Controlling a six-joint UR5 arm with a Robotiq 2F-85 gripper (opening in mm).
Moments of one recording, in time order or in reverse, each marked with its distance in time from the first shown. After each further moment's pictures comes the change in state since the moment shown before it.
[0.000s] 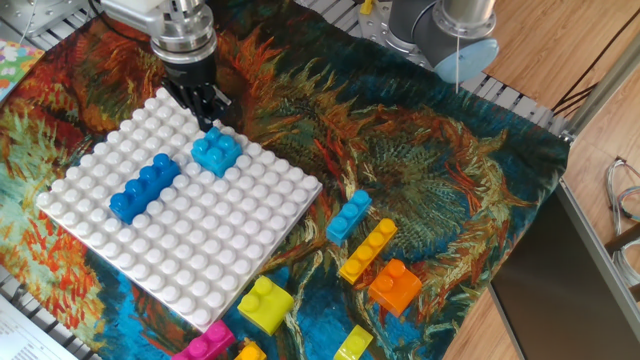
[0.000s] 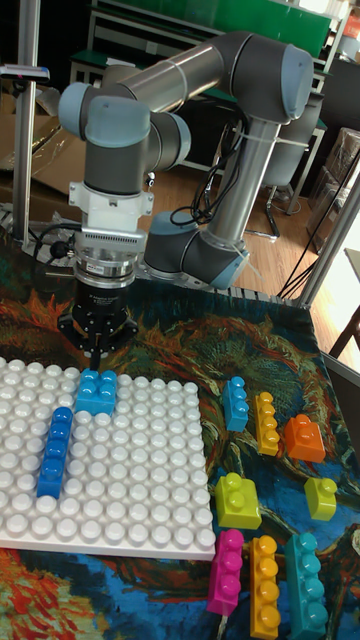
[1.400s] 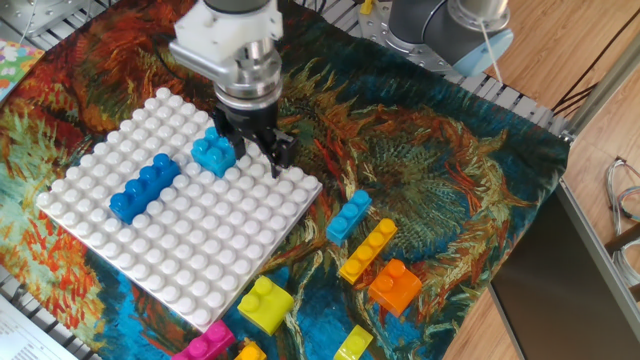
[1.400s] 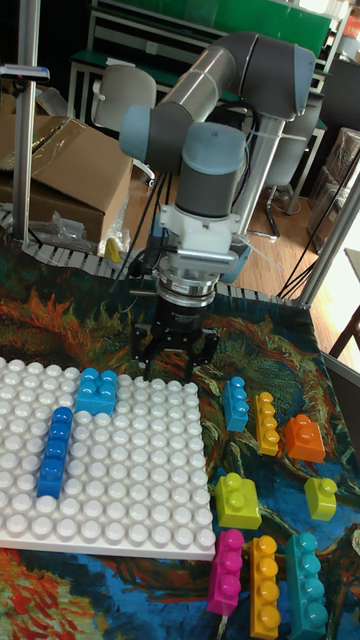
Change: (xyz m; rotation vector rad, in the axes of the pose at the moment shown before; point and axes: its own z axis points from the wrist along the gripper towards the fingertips) arm -0.019 0.117 0.010 0.006 -0.007 0.035
